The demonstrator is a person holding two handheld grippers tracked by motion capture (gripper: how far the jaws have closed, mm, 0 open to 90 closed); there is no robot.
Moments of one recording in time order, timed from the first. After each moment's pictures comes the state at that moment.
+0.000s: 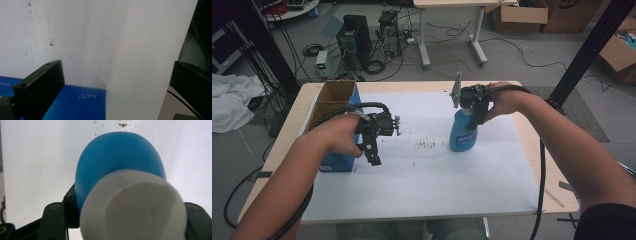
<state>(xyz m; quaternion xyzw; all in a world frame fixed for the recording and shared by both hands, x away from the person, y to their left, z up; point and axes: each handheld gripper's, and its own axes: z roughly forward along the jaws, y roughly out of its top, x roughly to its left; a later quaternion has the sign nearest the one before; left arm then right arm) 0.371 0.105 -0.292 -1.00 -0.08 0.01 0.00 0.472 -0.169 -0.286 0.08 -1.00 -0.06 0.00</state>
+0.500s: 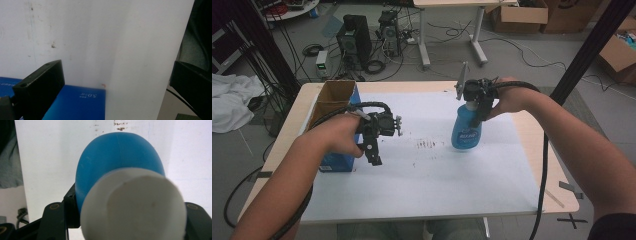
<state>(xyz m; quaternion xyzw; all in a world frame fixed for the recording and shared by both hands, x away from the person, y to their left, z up) 0.366 0.100 -0.286 -1.00 -0.07 0.00 0.00 0.461 -0.177 -0.259 0.01 -1.00 -0.07 0.01</state>
